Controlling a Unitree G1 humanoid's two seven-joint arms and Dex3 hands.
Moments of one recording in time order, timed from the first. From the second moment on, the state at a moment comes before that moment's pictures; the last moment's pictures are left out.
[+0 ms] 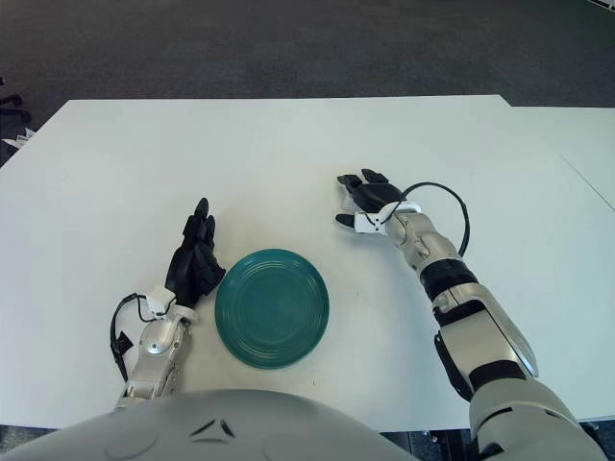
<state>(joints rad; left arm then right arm) 0.27 -0.11 -0.15 0.12 0.02 -0.20 -0.03 -0.58 -0.50 0.45 0.87 -0.76 -0.23 -0.01</state>
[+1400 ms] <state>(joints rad) 0.21 -0.12 -0.08 0.21 -0.01 -0.36 0.03 -0.57 -0.49 0.48 1.00 -0.77 -0.19 -0.31</state>
